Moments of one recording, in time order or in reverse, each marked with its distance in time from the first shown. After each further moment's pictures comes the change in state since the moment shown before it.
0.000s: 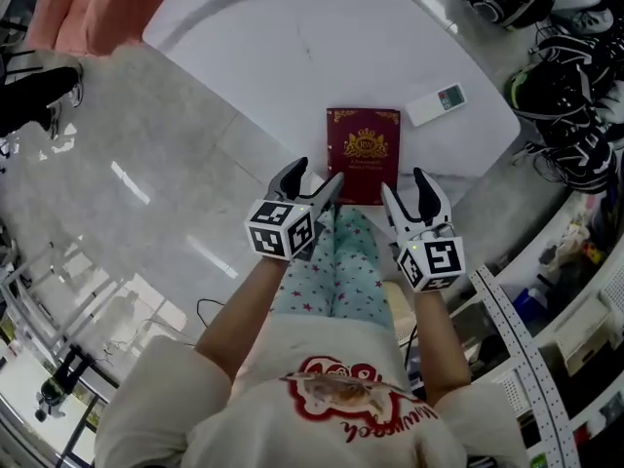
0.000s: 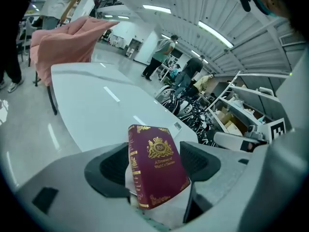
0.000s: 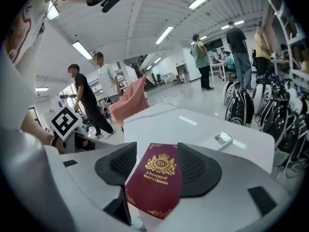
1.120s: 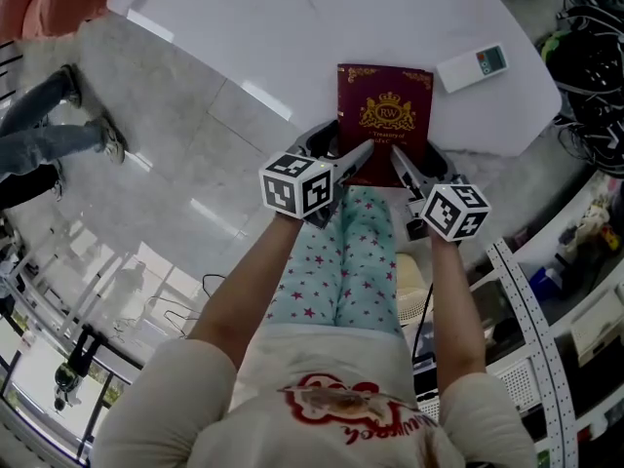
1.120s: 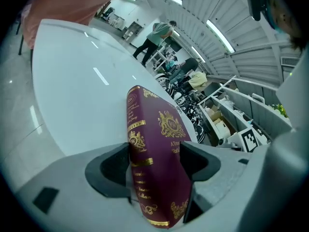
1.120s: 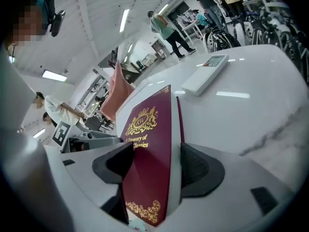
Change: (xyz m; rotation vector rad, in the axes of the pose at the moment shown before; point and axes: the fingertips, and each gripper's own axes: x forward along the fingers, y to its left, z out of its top) left arm 0.084 0.031 -0.070 -0.078 0.121 -0.180; right arm 0.080 -0.036 -0.139 0.428 0.198 0.085
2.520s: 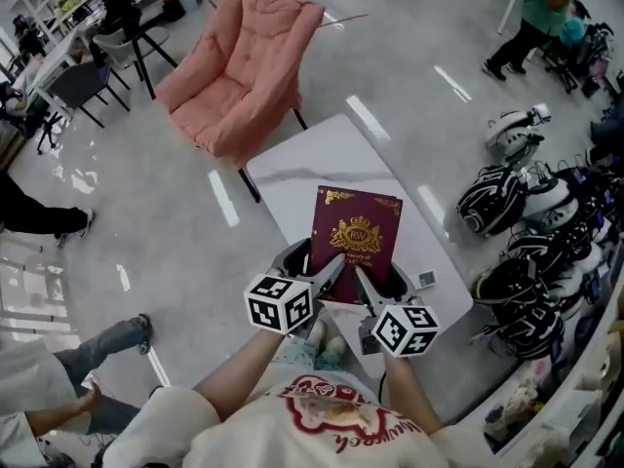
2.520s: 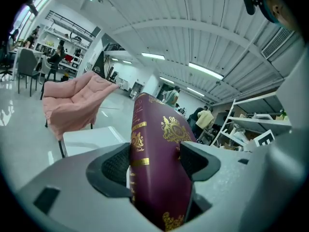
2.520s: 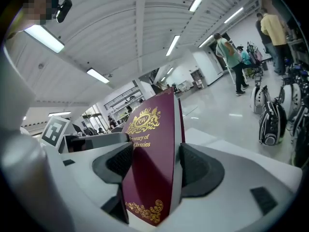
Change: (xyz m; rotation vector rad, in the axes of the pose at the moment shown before) left arm -0.298 -0.193 0.270 0.154 -0.578 0.228; right arm -0.148 0.334 0.244 -0.373 -0.252 0.209
